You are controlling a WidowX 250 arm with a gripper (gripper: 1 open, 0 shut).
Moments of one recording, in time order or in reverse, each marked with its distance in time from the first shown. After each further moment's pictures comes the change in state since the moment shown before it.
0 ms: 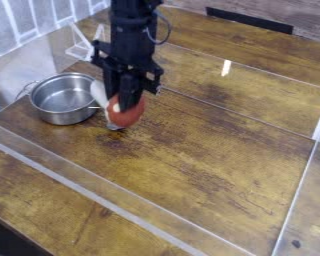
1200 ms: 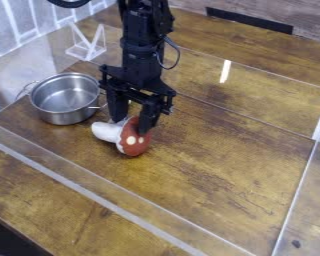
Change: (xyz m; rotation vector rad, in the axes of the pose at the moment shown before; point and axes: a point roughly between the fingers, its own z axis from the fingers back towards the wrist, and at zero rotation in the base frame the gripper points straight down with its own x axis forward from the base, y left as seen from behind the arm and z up) arm 0.004 -0.010 -0.023 -0.014 0.007 0.118
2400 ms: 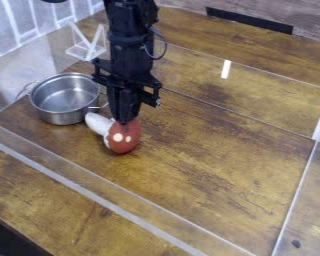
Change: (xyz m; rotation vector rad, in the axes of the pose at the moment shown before) arm -0.005 0.014 0.005 -0.052 0.028 -0.110
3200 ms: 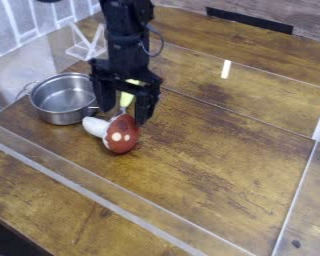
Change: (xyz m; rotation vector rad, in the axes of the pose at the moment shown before) arm 0.010 -0.004 -0.007 0.004 -0.058 0.115
